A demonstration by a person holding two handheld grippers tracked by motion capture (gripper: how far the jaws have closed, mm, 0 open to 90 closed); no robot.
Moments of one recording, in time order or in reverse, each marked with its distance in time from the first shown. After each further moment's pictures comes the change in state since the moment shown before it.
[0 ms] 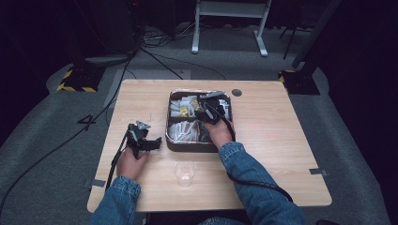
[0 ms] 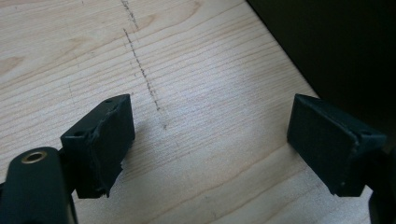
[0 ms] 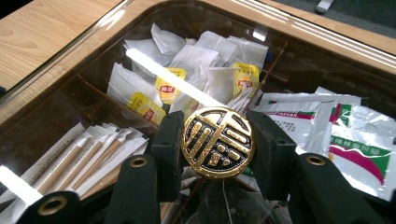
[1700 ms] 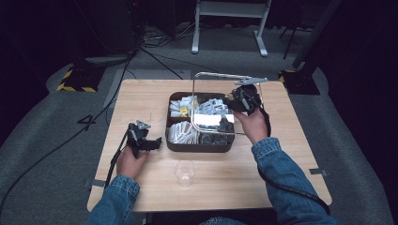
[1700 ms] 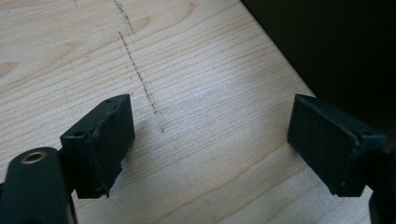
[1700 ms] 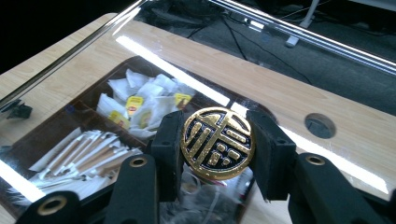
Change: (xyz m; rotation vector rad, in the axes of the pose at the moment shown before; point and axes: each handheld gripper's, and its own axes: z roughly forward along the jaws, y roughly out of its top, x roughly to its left) left arm 0.002 0.001 0.001 0.002 -0.015 0.023; right arm -0.061 0.012 -0.115 -0.115 -0.036 -0.006
